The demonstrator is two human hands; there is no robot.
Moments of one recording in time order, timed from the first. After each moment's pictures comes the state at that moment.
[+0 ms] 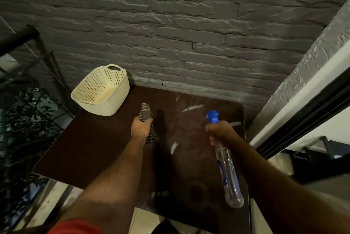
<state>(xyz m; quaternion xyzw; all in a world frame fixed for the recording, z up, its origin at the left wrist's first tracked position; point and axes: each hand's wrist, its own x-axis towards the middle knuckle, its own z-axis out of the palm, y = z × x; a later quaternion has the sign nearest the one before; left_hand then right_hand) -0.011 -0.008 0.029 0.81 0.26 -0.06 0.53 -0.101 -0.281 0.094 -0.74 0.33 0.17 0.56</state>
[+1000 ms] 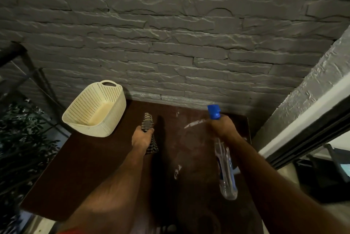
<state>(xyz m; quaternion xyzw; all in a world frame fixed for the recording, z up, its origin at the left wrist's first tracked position) 0.062 -0.007 0.020 0.86 0.21 -0.10 0.46 -0.023 -0.279 0.116 -0.76 0.28 0.05 0.58</state>
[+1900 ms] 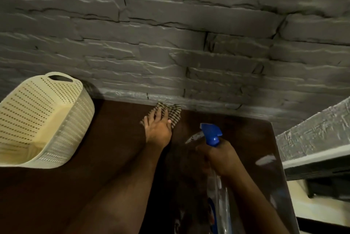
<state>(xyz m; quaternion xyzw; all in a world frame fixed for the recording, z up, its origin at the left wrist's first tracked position) 0.225 -0.108 -0.128 0.98 -0.11 -0.08 0.12 0.060 -0.253 0.022 -0.73 0.30 0.10 0.61</state>
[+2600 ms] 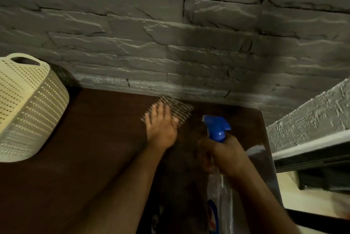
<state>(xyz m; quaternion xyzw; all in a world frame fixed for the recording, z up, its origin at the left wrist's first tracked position) 0.176 -0.170 -0.147 0.98 -0.12 -0.12 0.13 0.031 -0.296 0.013 -0.68 0.31 0.12 0.66</state>
